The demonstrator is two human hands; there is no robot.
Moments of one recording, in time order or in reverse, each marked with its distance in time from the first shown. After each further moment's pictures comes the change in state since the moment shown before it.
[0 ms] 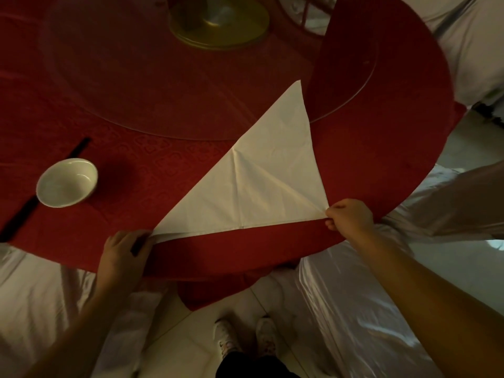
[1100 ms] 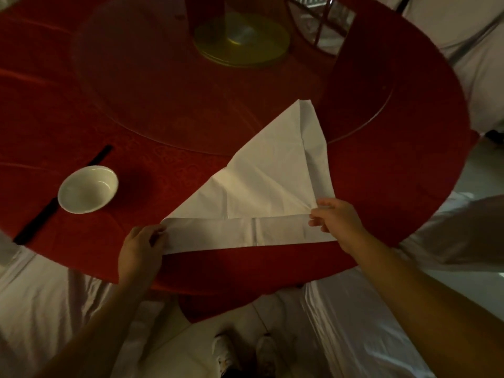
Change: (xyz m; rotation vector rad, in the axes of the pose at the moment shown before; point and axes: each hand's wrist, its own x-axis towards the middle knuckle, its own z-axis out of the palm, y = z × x) left_hand 0.031 0.020 0.000 -0.095 0.007 -0.213; right_hand -0.003 -0.065 0.025 0.270 -0.215 -0.061
